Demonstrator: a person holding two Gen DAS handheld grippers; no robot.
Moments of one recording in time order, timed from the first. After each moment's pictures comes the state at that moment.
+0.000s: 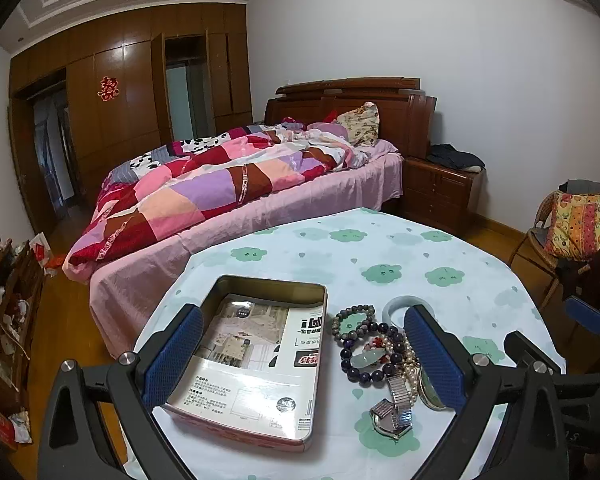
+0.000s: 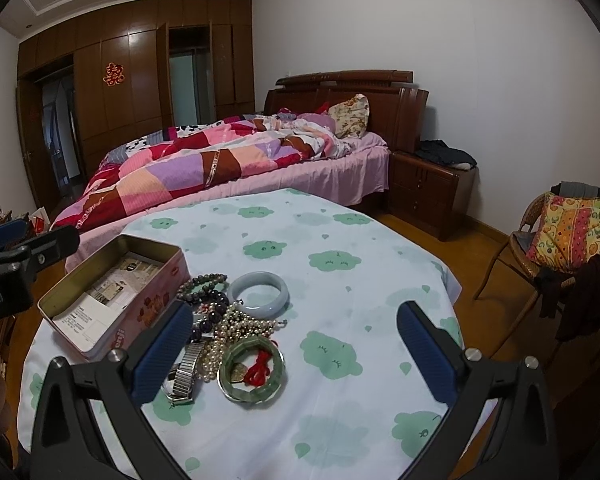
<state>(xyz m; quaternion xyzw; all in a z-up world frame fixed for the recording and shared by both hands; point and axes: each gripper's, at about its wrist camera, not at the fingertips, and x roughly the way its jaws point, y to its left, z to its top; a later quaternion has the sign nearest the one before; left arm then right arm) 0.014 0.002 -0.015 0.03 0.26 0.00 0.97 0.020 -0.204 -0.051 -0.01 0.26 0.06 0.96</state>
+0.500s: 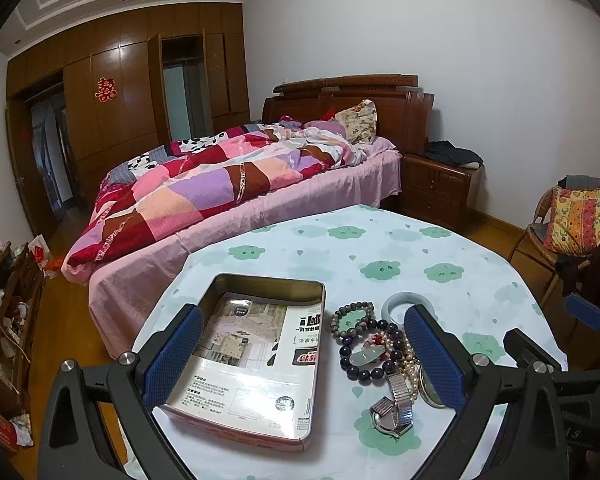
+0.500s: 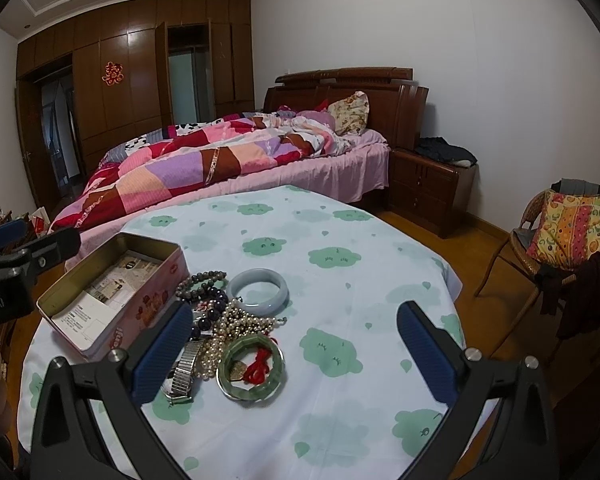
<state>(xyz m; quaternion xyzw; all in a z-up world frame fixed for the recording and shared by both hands) 0.015 -0.002 -0.019 0.03 0.26 0.00 0.96 0.021 -0.205 -0.052 -0.01 0.26 0.06 0.96</state>
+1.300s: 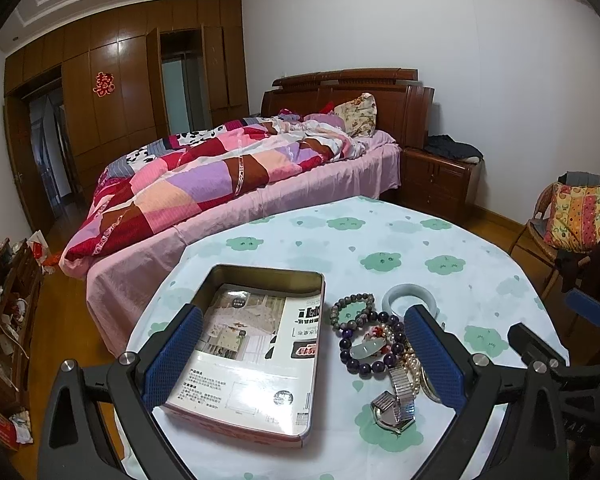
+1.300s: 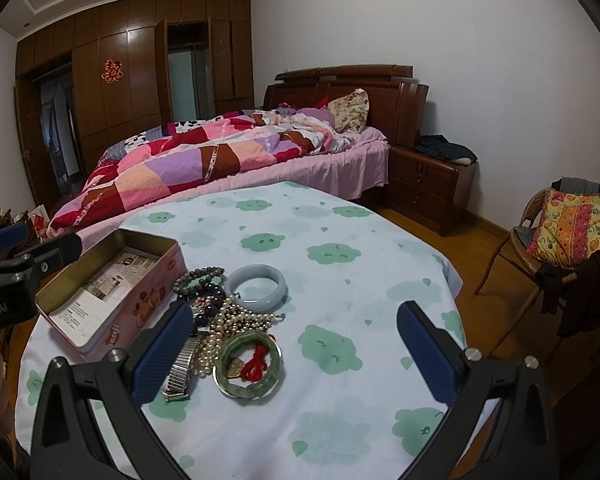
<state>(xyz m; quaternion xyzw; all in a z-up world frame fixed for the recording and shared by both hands) 0.016 0.000 -0.029 0.03 0.28 -0.01 0.96 0.021 -0.207 -0.056 -0.01 0.27 0.06 0.96</state>
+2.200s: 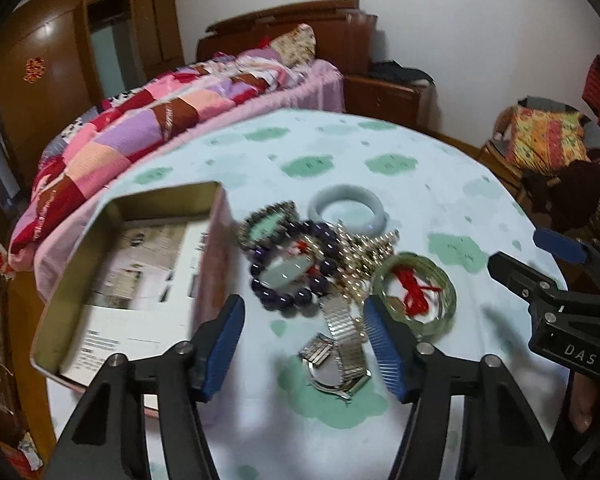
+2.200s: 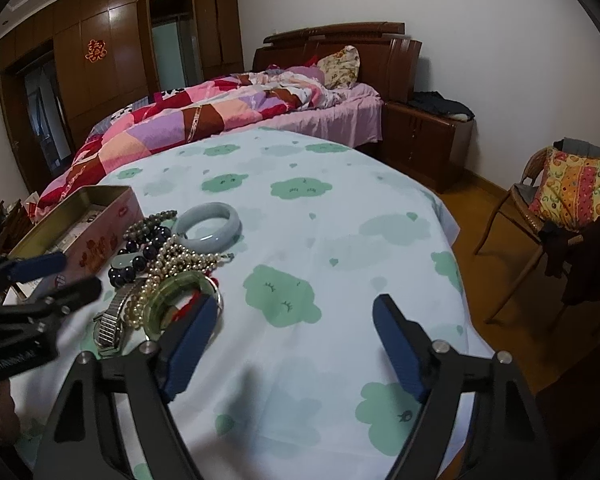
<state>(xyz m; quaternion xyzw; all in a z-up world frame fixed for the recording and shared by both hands) 0.042 -0.055 -0.104 0.07 0.40 -0.11 0.91 0.035 -0.251 -0.107 0.01 0.34 0.06 0.94</state>
